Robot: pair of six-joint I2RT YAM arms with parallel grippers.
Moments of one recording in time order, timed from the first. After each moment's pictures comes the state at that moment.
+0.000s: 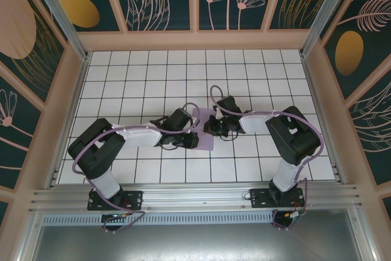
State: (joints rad) left arm -0.80 1.70 0.80 -0.10 0.31 -0.53; right arm 0.59 1.76 0.81 -0.04 -0.46 0.79
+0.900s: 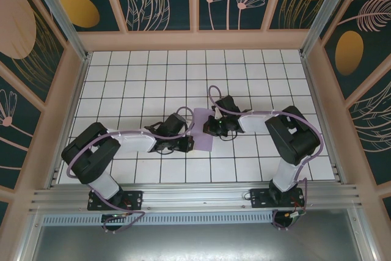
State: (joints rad) left arm -0.80 1.63 0.68 -0.02 0.28 -0.56; right arm 0.60 1.77 0.83 -0.07 -0.45 0.76
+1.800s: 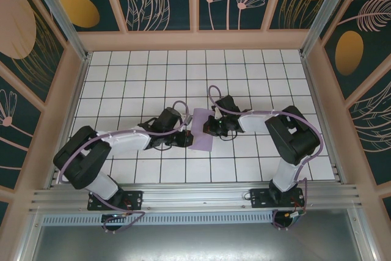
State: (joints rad) left arm -0.74 1.58 0.70 -0.03 0.39 -0.56; right arm 0.60 1.77 0.83 -0.08 -0.46 0.76
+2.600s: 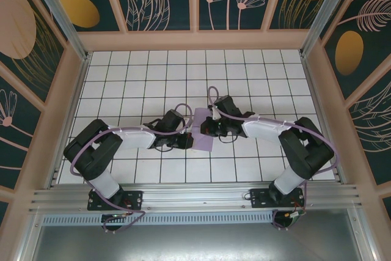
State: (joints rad) left arm -0.74 1.67 0.70 -0.01 0.35 -0.55; right arm 0.68 1.60 0.80 -0.12 -0.43 0.73
